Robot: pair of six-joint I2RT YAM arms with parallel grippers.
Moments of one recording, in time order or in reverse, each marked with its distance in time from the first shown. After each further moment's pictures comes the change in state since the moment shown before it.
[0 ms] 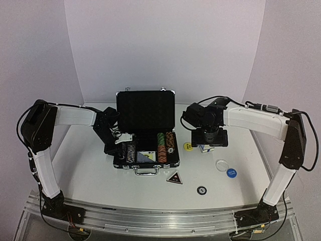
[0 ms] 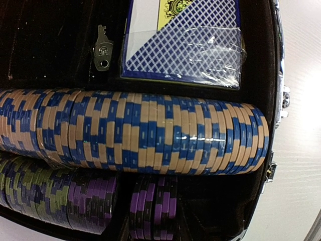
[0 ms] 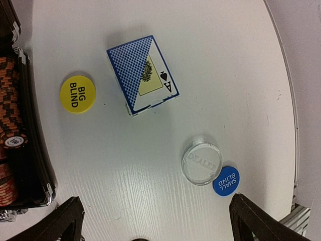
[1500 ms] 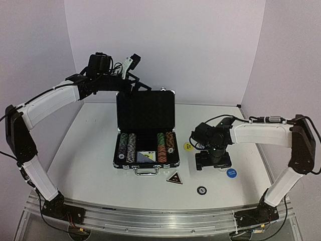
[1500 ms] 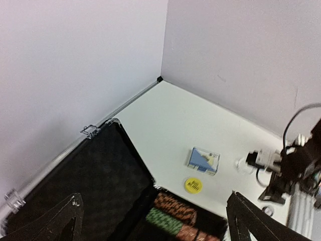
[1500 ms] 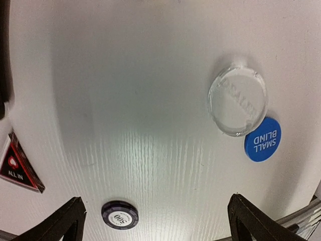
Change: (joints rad) left arm -0.059 -0.206 0.395 0.416 0.139 -0.767; right arm 0.000 -0.116 -0.349 0.162 -0.291 -0.106
